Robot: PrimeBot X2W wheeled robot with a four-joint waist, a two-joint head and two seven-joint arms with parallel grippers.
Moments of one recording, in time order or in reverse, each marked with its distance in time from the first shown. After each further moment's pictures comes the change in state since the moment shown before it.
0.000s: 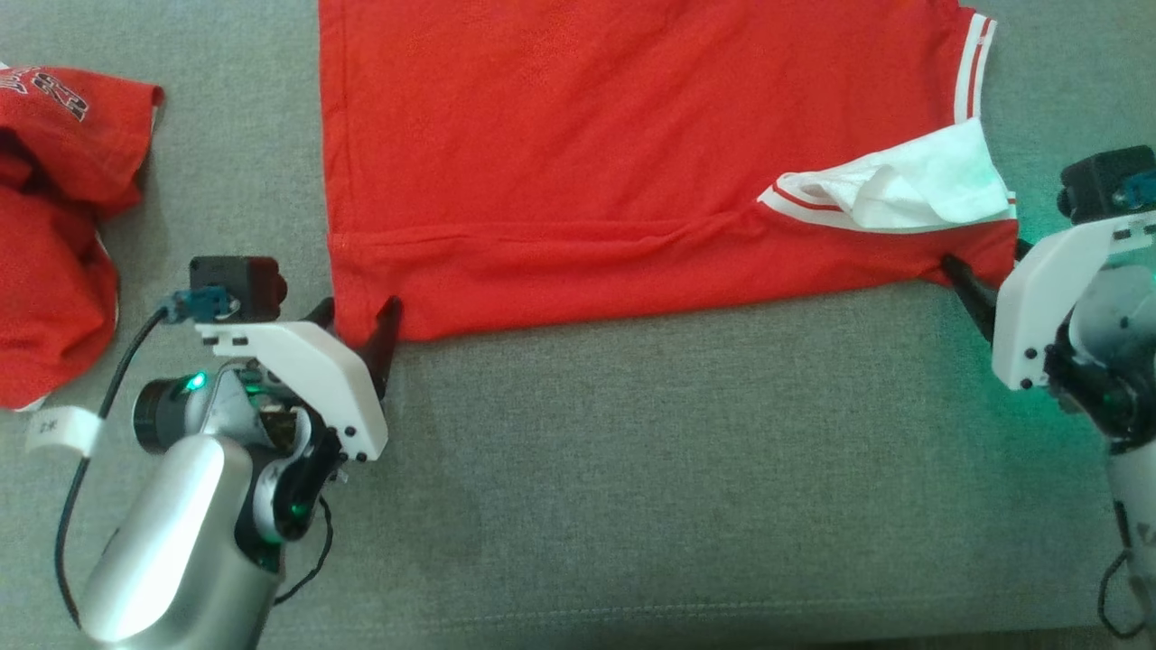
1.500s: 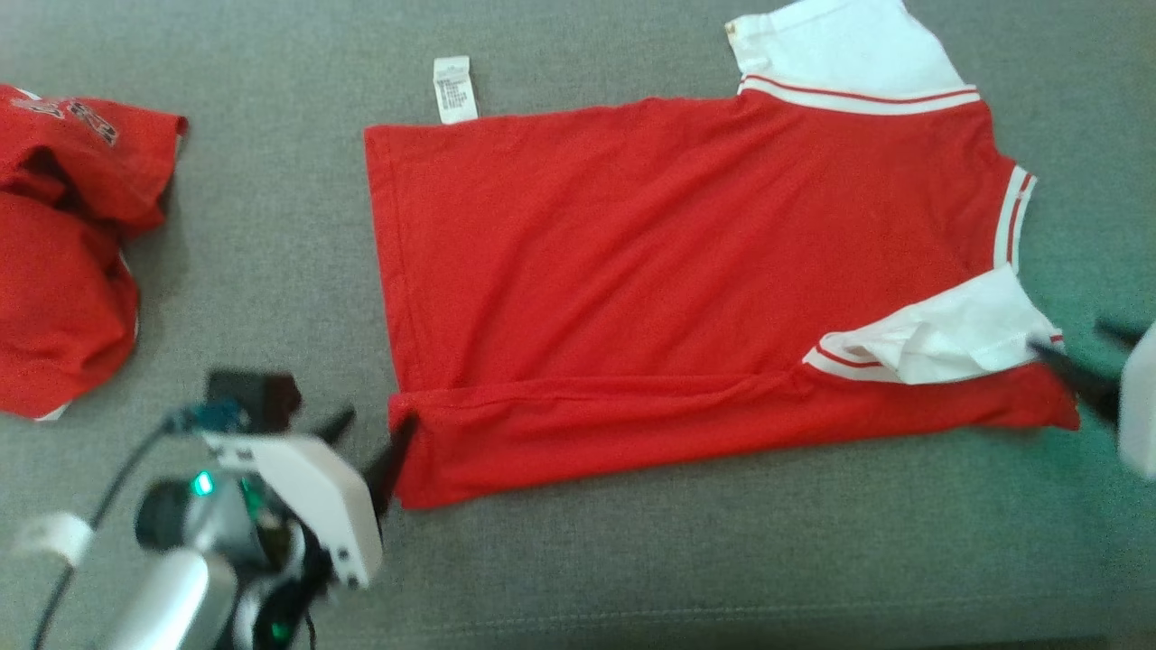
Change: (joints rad) left arm 0.247 0.099 -0.031 -0.215 -0.059 -0.013 0.051; right arm 0.270 -0.208 -0.110 -0.331 0.277 0.000 0.247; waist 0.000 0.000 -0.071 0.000
